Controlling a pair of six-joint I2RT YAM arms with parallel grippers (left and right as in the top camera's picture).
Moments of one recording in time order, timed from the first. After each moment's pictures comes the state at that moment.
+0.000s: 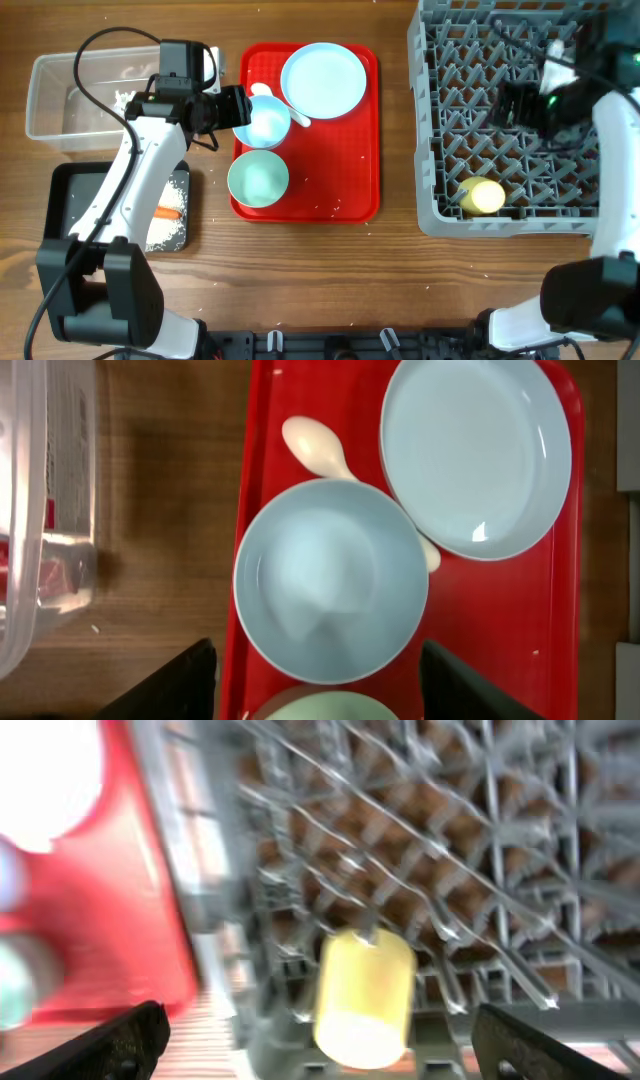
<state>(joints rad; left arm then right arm) -0.10 1.68 1.30 -0.64 0.18 -0.25 -0.20 1.69 1.77 -1.41 -0.21 0.03</state>
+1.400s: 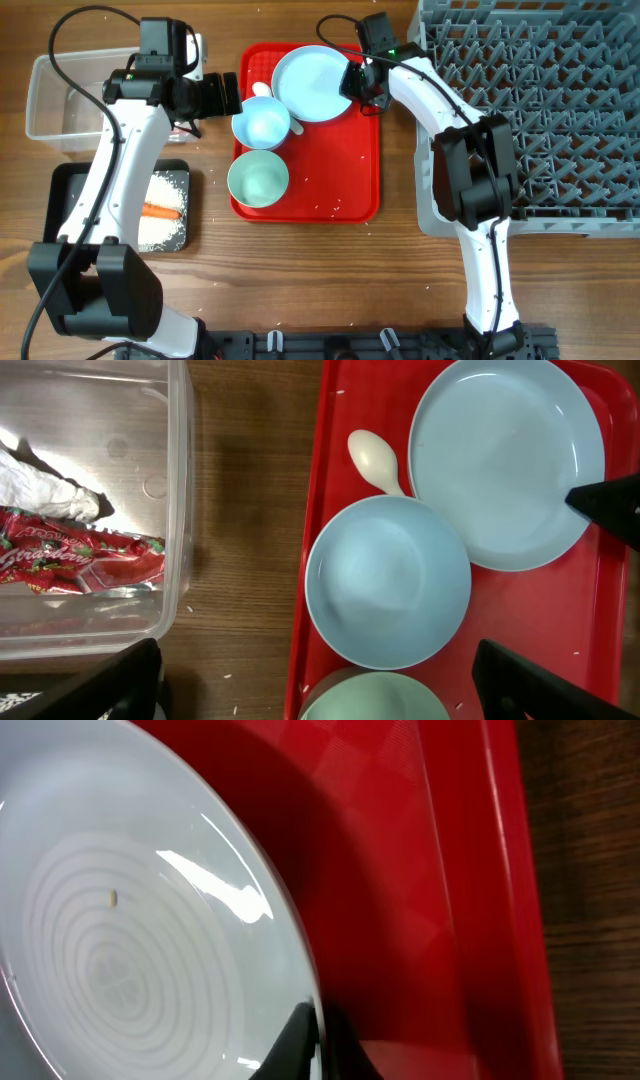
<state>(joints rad) -0.06 1.71 1.48 -0.85 0.09 -0.19 0.34 2.42 1.95 -0.70 -0.15 0.66</state>
